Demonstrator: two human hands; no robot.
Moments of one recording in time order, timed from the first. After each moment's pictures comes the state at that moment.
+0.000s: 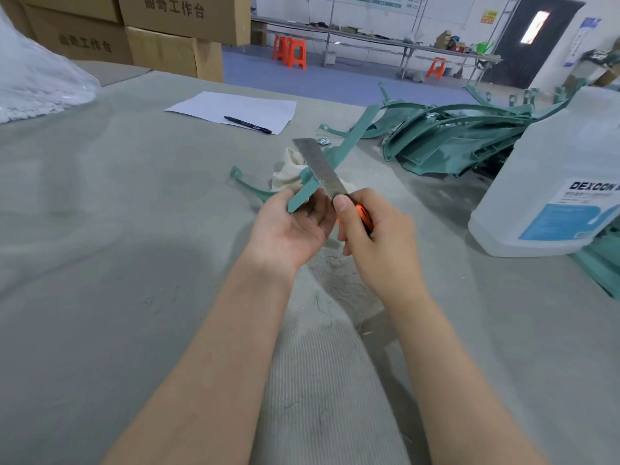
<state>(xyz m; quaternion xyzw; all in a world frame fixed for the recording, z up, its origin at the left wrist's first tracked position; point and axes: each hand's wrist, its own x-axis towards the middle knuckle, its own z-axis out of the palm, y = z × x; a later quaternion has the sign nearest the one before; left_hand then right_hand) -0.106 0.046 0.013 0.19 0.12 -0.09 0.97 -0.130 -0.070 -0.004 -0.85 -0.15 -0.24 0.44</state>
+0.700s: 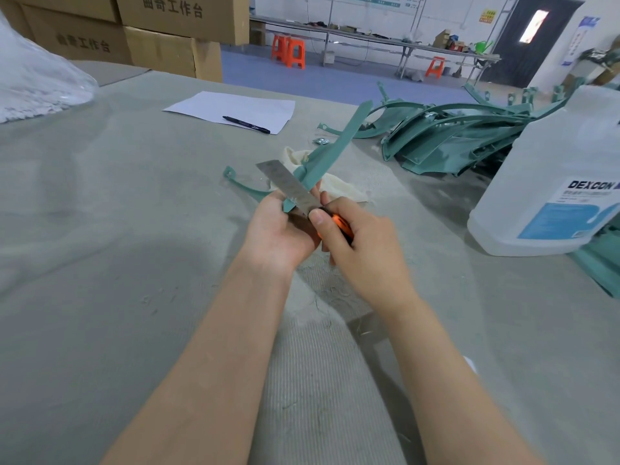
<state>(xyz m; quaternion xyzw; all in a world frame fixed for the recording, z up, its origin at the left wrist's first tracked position) -0.111 0.049 0.019 0.12 0.11 -0.10 0.98 -0.133 -0.064 -0.005 -0.87 -0.20 -0.19 0.41</state>
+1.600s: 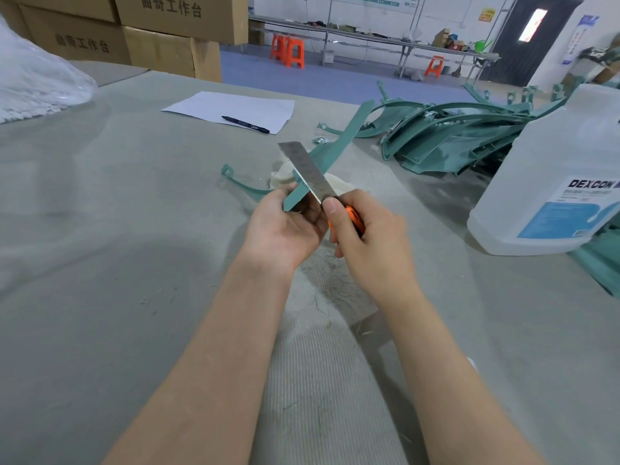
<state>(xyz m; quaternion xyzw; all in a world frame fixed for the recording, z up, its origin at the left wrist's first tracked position) -0.107 0.047 0.017 0.20 0.11 -0.09 0.97 -0.129 -0.064 -0.005 -0.85 -0.15 -0.23 0.45</state>
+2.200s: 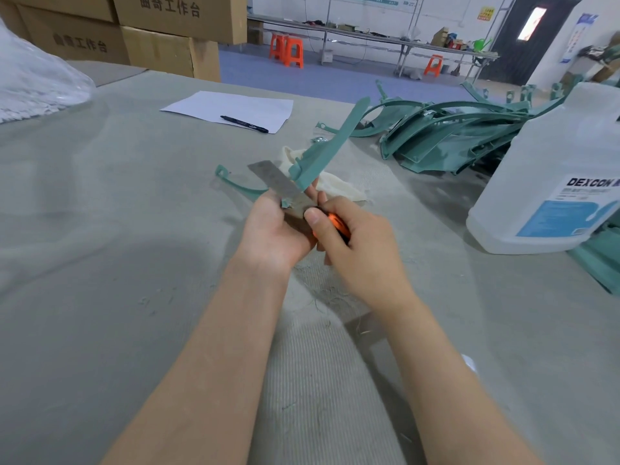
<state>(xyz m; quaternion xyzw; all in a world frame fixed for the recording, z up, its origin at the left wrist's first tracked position) -0.110 0.050 0.020 0.13 0.10 -0.11 0.98 -0.134 -0.059 -0.005 -0.86 -0.19 -0.20 0.43</state>
